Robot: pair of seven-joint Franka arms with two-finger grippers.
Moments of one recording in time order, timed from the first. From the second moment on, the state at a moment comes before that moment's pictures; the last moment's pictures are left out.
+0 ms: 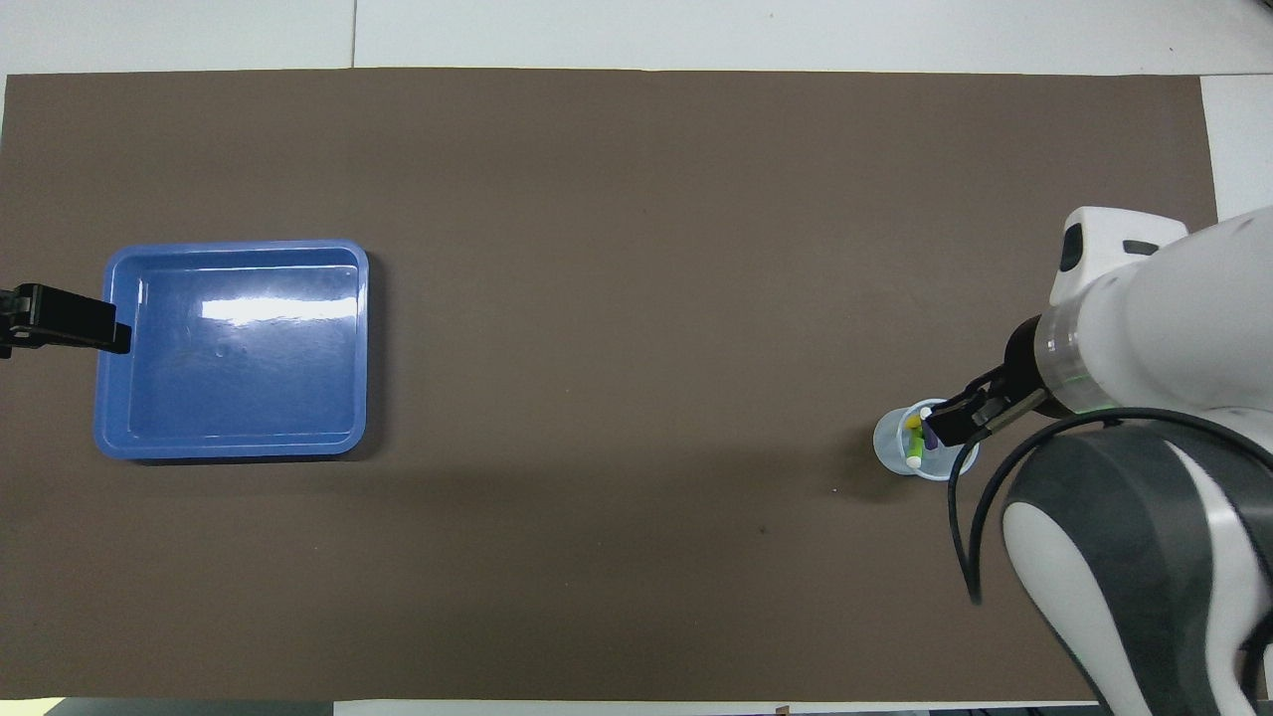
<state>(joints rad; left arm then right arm) -0.12 -0.07 0.06 -1.62 -0.03 1.50 0.00 -0.12 -0.17 0.31 -1.89 0.02 1.70 -0.38</state>
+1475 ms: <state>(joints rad) -0.11 -0.01 0.06 -1.54 -0.03 1.40 0.00 -0.08 -0.01 0.09 -1.59 -0.03 1.43 -0.07</state>
